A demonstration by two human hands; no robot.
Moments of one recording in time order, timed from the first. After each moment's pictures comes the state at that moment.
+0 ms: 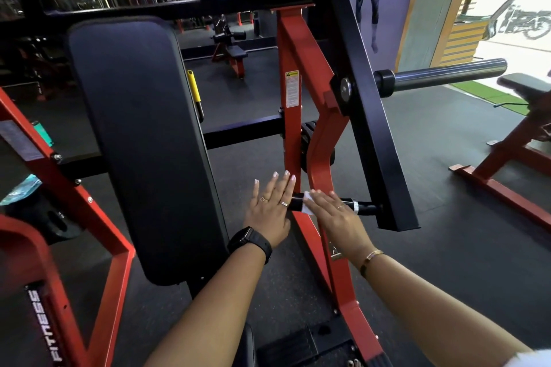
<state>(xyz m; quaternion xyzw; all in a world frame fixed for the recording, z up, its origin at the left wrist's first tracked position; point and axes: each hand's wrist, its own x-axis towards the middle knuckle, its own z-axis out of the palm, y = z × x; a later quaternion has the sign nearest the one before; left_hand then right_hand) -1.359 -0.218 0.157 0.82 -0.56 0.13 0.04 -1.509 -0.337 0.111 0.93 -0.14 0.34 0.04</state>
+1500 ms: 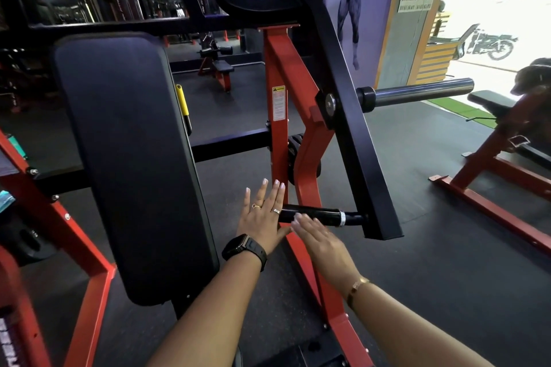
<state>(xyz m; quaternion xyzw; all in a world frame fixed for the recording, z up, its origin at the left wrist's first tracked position) -1.365 -0.224 0.172 0.82 -0.56 0.13 0.01 -1.520 -0.304 0.102 0.93 -0.18 0.32 -0.02</state>
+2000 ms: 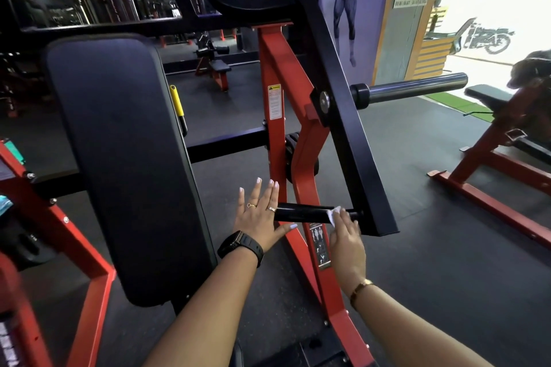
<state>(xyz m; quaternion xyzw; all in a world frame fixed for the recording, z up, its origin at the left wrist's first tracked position) -1.366 -0.226 0.176 0.83 -0.56 0.09 -0.02 -1.533 -0.317 0.089 0.78 -0.48 0.35 -0.18</state>
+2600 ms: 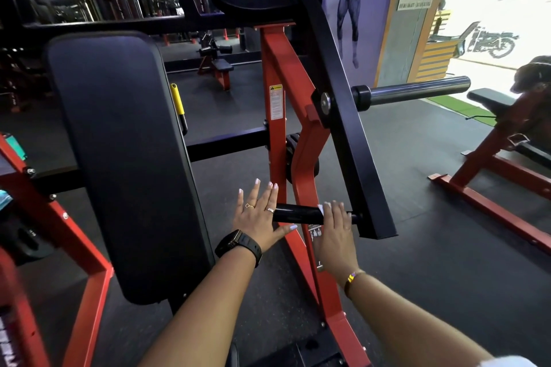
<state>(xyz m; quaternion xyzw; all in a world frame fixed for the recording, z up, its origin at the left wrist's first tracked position) -1.368 -0.228 0.177 0.83 -0.55 0.08 -0.02 -1.520 -0.335 0.082 0.85 -0.44 0.27 -0.07</state>
